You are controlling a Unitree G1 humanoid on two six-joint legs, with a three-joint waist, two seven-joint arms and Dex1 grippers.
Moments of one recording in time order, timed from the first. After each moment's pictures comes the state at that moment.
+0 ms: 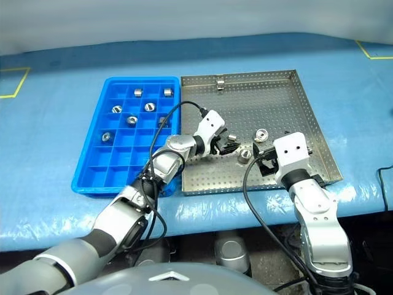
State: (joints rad) left arm -0.73 -0.09 -0.30 0.69 -0.04 0.27 -0.55; right arm 0.15 -0.39 -0.09 -0.69 0.05 0.65 0.24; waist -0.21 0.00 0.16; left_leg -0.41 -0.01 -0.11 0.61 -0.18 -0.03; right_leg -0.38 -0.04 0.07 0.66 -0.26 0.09
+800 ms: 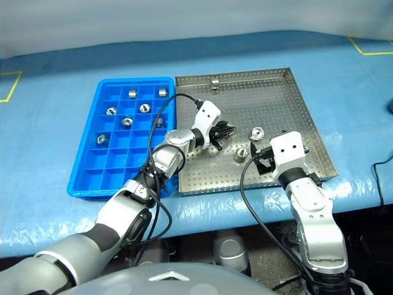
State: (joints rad) left arm -0.76 -0.08 -0.20 0.68 -0.05 0.20 -0.53; right arm 0.13 -0.38 -0.06 -0.66 0.04 0.63 0.24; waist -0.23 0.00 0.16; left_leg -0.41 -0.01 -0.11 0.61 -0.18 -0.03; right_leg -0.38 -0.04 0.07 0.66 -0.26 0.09
